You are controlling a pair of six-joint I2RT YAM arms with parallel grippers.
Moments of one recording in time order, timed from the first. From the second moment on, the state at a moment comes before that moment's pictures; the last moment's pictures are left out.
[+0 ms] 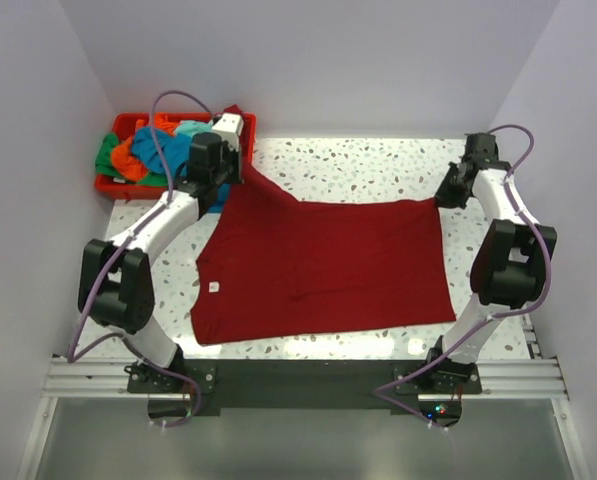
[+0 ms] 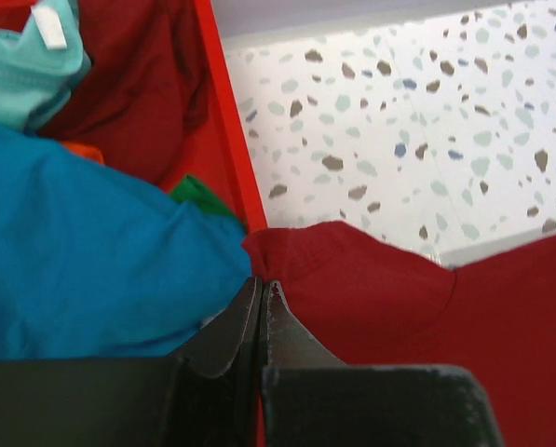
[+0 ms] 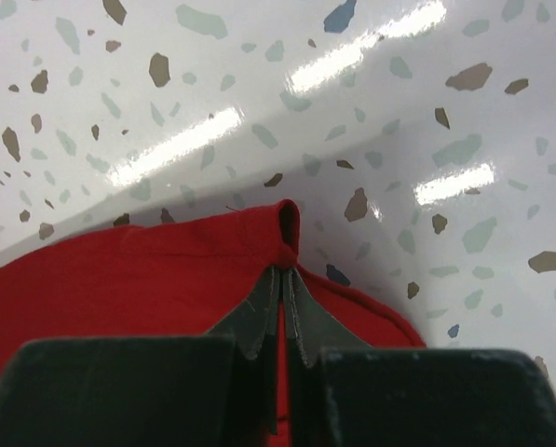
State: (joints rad) left arm -0.27 1.67 1.27 -0.01 -0.02 -0.07; right arm -0.18 1.84 1.49 -0.70 -0.07 0.36
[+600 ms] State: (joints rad) left arm -0.27 1.14 0.80 -0.16 -0.01 -0.16; right arm -0.18 1.58 1.14 -0.56 -0.02 0.36
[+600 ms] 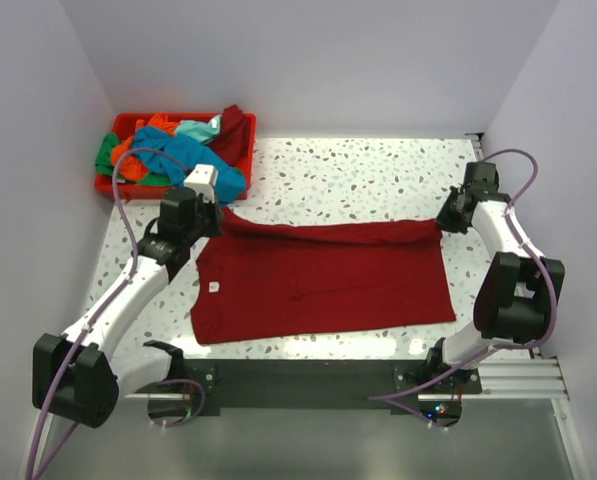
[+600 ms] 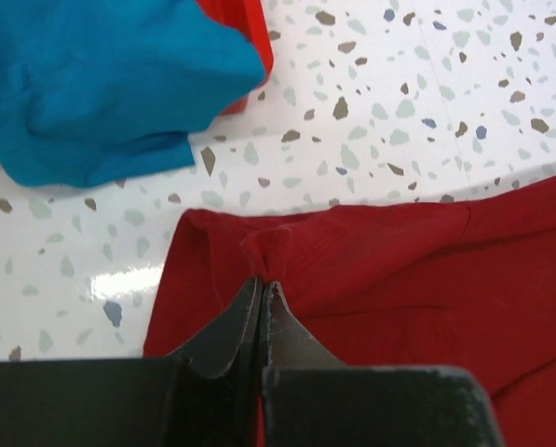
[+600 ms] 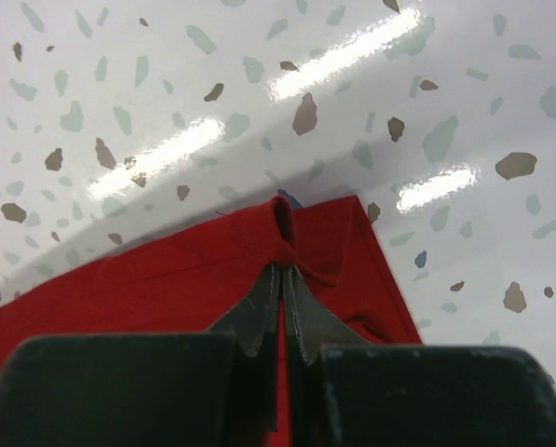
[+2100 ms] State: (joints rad) left arm -0.34 1.13 0.71 -0.41 0.02 -0.51; right arm 0.05 1.51 0.97 -0.32 -0.10 0.43
